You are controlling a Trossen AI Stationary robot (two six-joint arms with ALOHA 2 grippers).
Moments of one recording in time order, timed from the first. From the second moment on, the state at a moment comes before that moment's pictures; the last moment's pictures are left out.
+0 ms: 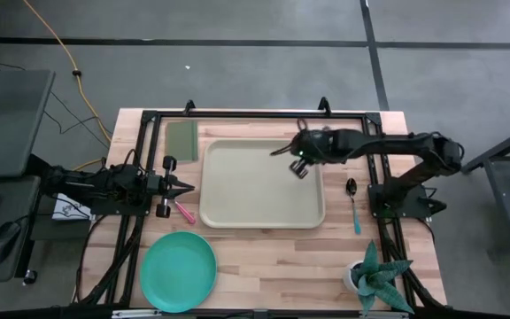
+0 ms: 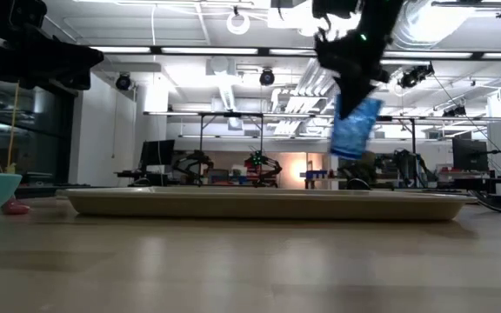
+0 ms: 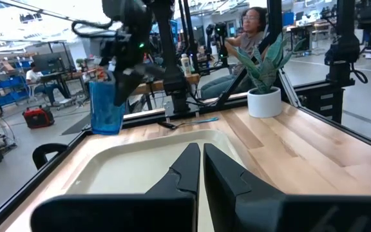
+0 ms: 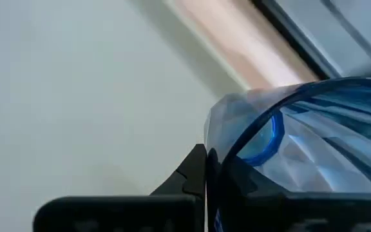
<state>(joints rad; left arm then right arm) 0.01 0.01 0.01 0.02 -0.04 0.19 -0.16 1.49 1.21 -0.87 0.39 0.43</state>
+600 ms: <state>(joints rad) 0.01 0.01 0.01 0.02 -0.04 0.19 -0.18 1.85 1.42 -0.99 0.22 0.28</state>
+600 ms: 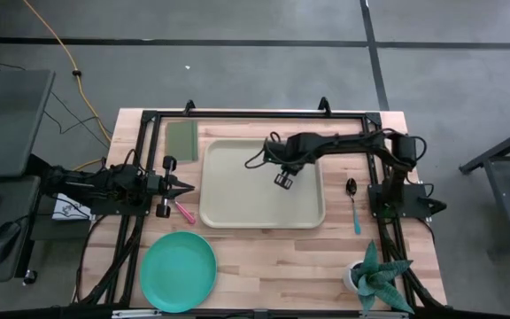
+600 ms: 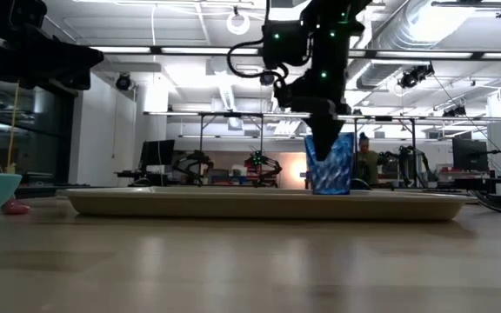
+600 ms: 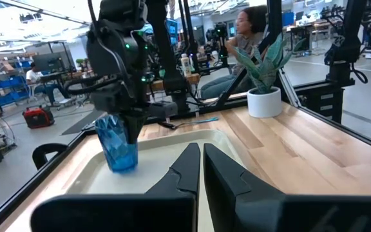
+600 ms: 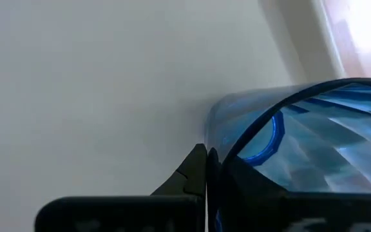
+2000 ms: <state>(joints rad) 0.01 0.01 0.01 0.02 -0.04 0.19 -0.28 1.85 1.42 -1.01 0.15 0.49</state>
